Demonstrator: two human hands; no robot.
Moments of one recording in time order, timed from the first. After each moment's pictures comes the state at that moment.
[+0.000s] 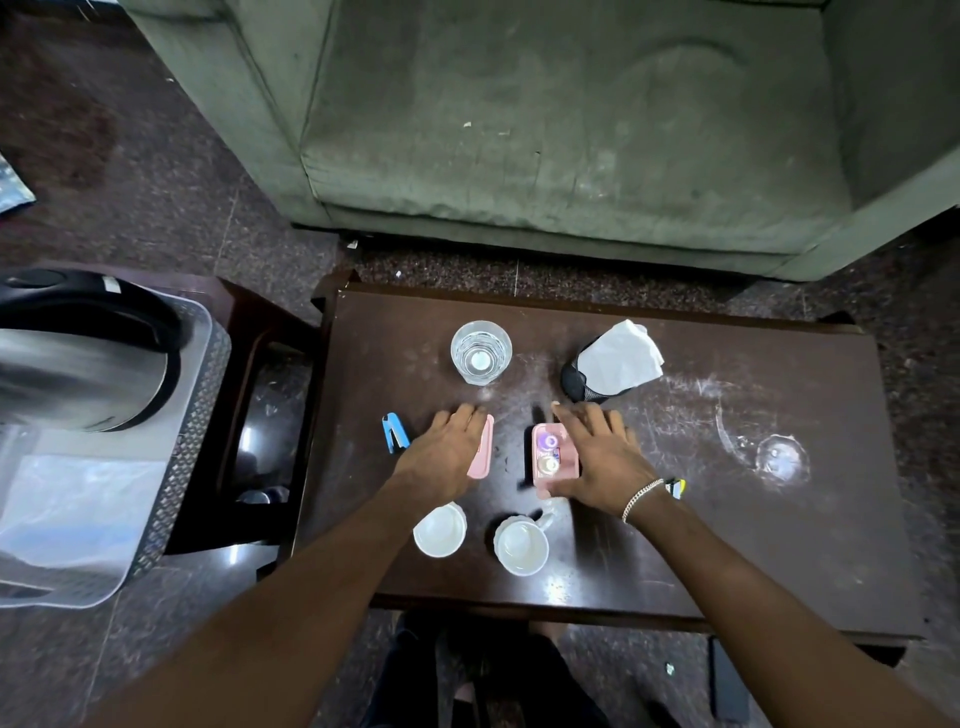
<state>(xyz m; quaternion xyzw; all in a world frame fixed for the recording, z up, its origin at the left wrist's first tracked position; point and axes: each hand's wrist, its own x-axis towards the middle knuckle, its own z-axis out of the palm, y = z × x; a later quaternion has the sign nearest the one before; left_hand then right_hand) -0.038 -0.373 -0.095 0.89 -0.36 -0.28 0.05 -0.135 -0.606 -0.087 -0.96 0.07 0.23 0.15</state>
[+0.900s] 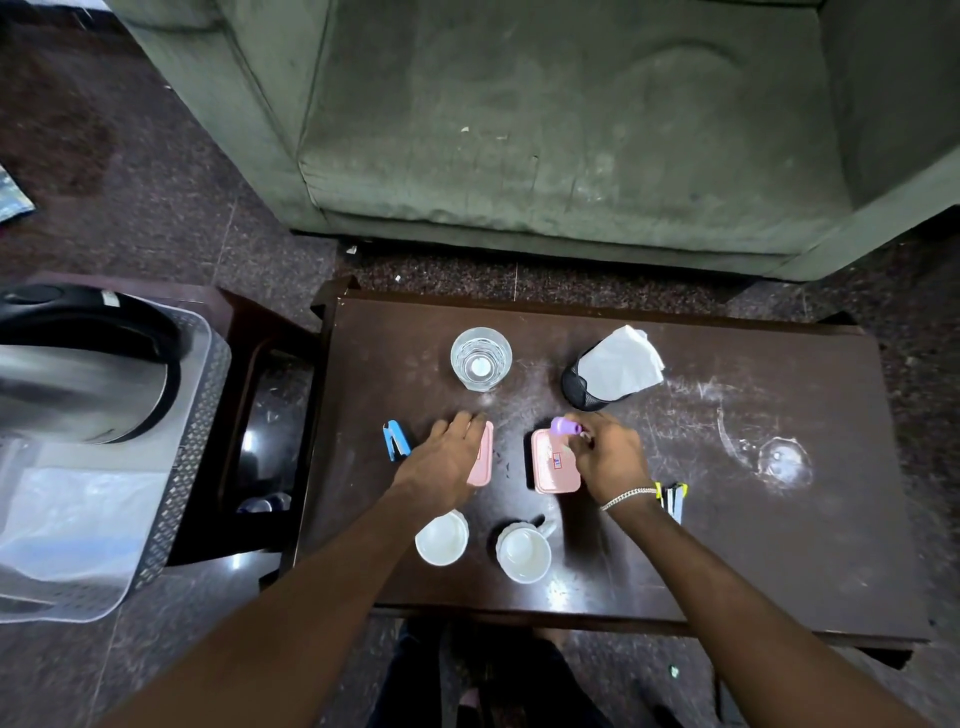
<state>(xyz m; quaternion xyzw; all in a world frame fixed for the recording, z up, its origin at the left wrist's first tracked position) -0.038 -0.371 -0.102 0.89 -0.34 -0.30 0.06 -0.126 -0.596 -0.088 -0.91 0.26 0.07 0.32</state>
